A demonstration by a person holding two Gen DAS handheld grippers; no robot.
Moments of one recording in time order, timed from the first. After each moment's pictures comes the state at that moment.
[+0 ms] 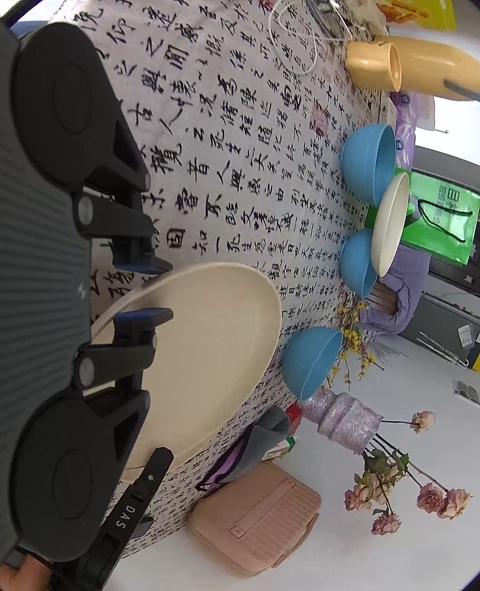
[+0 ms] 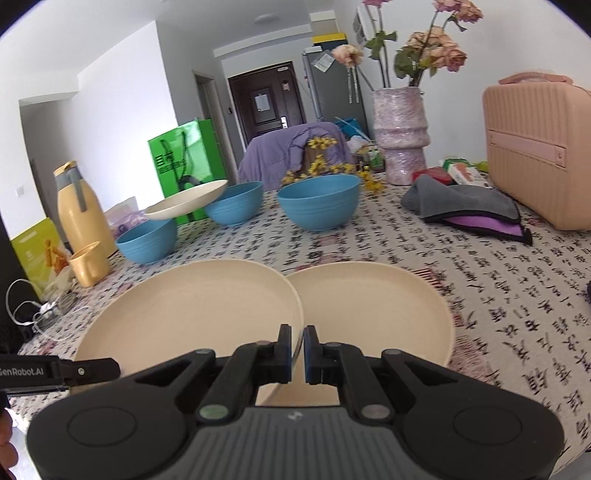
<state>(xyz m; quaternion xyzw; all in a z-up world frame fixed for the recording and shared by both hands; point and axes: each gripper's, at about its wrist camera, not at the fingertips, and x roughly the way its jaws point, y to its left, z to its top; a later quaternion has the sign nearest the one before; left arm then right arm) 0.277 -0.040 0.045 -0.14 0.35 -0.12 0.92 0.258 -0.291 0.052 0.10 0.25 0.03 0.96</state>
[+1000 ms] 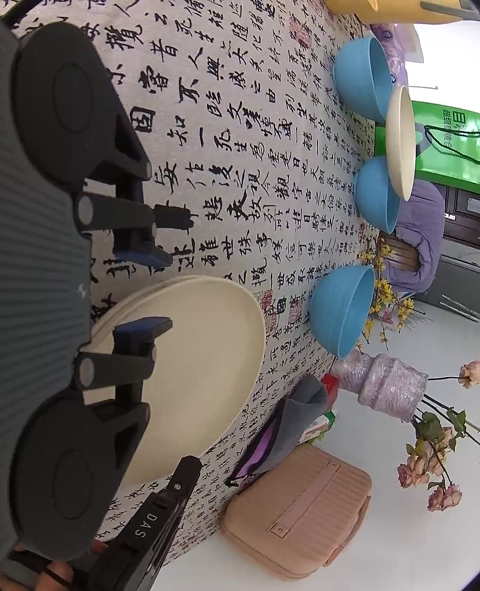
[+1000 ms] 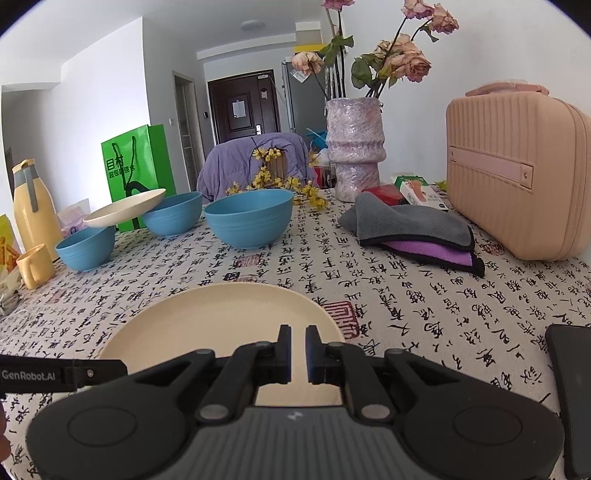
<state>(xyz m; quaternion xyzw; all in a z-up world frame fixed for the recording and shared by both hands) 0.323 -0.124 0.027 -0.08 0.37 -0.15 0.91 0.290 -0.354 0.042 0.06 0.24 -0.01 0.97</state>
